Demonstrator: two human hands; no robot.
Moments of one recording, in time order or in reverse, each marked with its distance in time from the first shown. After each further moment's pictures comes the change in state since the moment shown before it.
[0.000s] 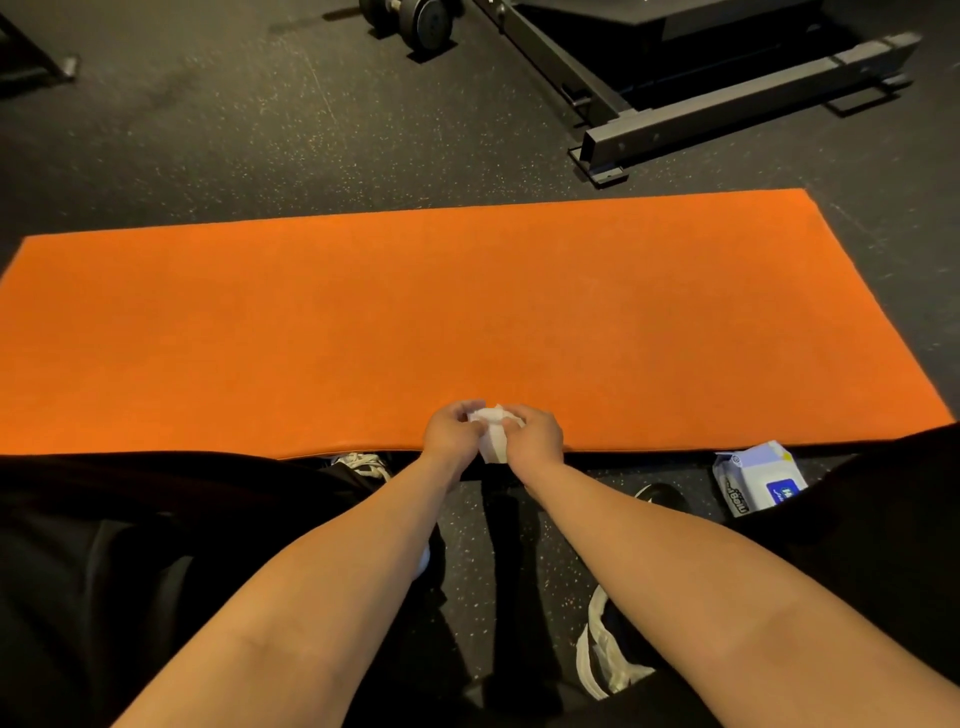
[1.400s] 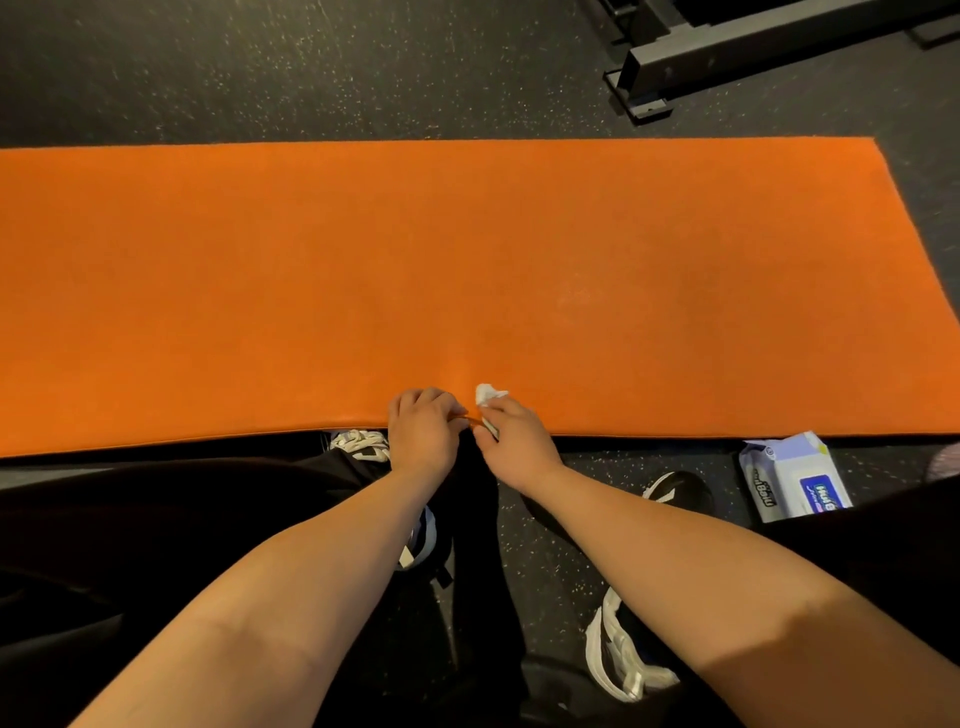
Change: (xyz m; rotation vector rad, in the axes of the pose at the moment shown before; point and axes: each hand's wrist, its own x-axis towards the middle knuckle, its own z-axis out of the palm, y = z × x) left_hand 0.042 -0.062 -0.043 0.938 0.227 0.458; right_hand 0.022 0.032 0.039 -0.621 -0.307 -0.332
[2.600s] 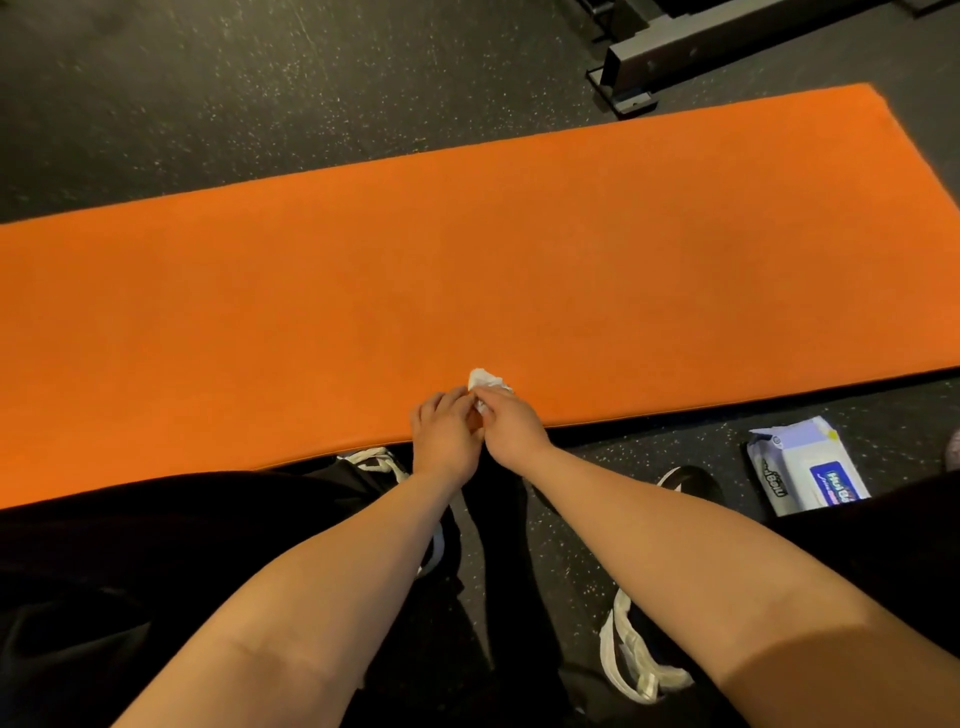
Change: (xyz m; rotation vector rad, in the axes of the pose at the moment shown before) left_hand 0.006 0.029 0.002 0.002 -0.225 -0.022; right_hand 0.029 -0.002 -0.008 0.174 -0.018 0.011
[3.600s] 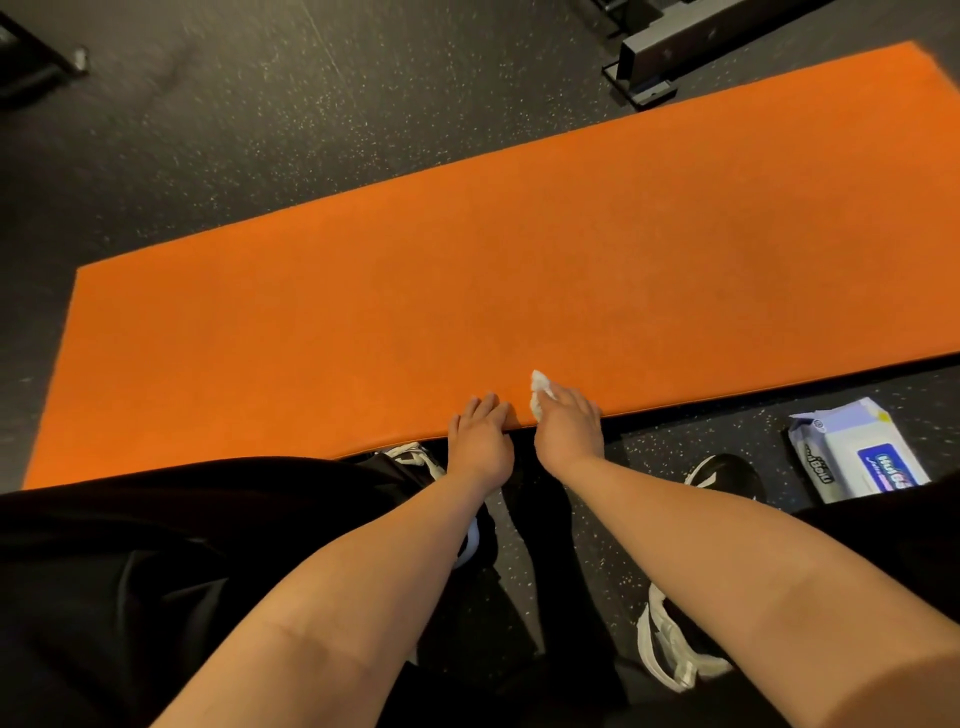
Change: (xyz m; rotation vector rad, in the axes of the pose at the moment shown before) left_hand -0.020 0.010 -0.006 0.029 -0.159 -0.018; right_hand -0.023 0.030 0.005 -0.248 0.245 0.145
